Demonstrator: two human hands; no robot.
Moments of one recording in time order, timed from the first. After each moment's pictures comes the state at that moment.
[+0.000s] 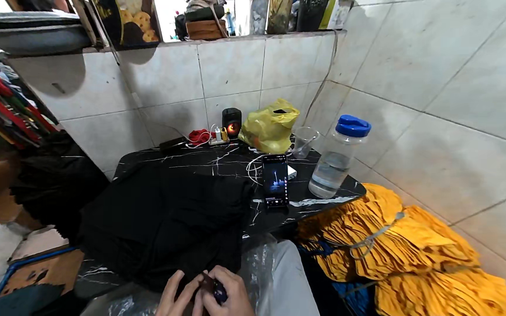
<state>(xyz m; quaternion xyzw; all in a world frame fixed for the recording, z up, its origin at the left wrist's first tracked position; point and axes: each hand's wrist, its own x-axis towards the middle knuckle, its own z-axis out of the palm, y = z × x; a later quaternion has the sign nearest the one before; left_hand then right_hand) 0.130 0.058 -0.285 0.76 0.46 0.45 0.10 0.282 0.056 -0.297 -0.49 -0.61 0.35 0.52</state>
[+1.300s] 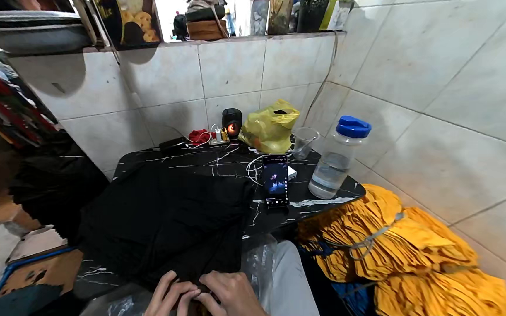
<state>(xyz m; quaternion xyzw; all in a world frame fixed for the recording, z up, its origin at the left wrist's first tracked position) 0.110 0.071 -0.286 0.75 0.42 0.47 0.17 0.300 0.070 -0.307 -0.43 -0.79 0.13 0.41</state>
